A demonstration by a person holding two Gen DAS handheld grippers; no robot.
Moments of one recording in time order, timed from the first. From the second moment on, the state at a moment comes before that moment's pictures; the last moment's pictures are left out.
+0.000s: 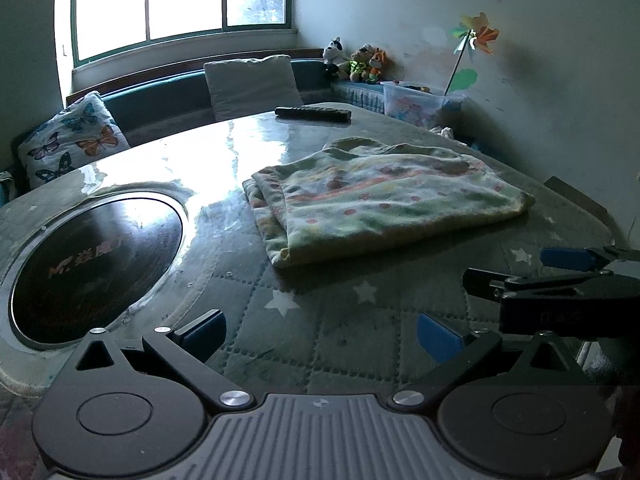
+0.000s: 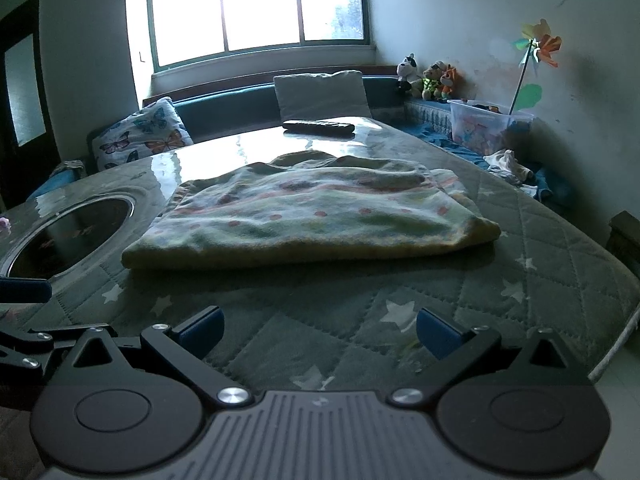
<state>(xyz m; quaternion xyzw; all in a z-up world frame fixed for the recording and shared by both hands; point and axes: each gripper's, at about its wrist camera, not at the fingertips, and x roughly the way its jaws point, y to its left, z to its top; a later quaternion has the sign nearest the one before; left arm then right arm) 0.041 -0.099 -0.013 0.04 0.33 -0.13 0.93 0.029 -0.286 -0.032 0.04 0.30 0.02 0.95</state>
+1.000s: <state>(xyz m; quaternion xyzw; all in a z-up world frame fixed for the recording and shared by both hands) 0.057 -0.103 -0.010 0.06 0.33 -0.15 0.93 0.046 -0.288 -0.030 0.04 0.30 0.02 0.95</state>
